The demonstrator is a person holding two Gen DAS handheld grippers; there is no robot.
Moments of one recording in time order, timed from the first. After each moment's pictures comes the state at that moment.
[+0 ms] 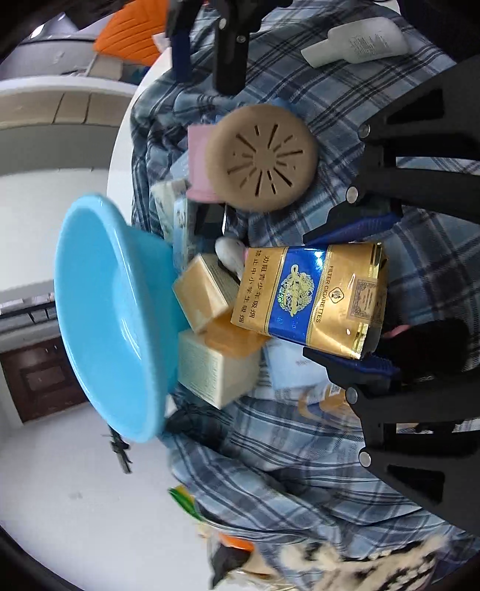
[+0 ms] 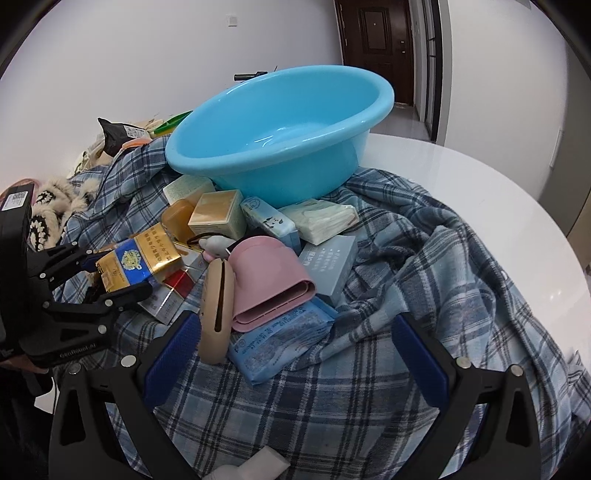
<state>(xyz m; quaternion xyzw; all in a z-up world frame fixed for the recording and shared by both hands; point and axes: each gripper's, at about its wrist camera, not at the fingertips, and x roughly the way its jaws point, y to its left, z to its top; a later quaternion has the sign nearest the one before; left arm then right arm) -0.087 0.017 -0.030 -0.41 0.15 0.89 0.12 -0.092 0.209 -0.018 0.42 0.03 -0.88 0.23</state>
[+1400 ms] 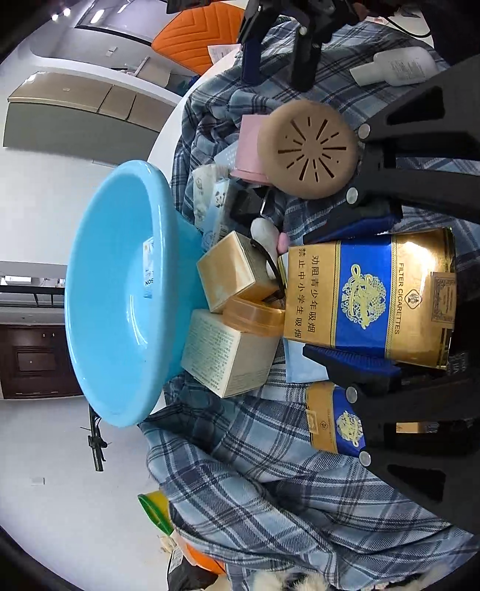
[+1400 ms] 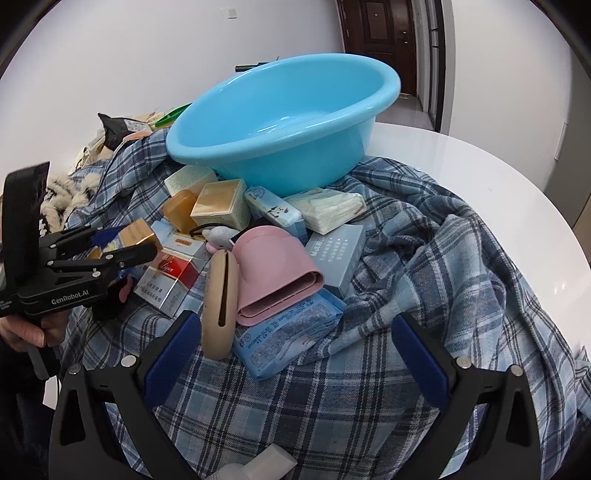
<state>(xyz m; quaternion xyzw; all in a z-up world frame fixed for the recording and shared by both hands) -0.109 -0.012 -0.017 -0.41 0.05 0.90 0.16 -0.092 0.205 -0.021 0.43 0.03 -0.87 0.24</state>
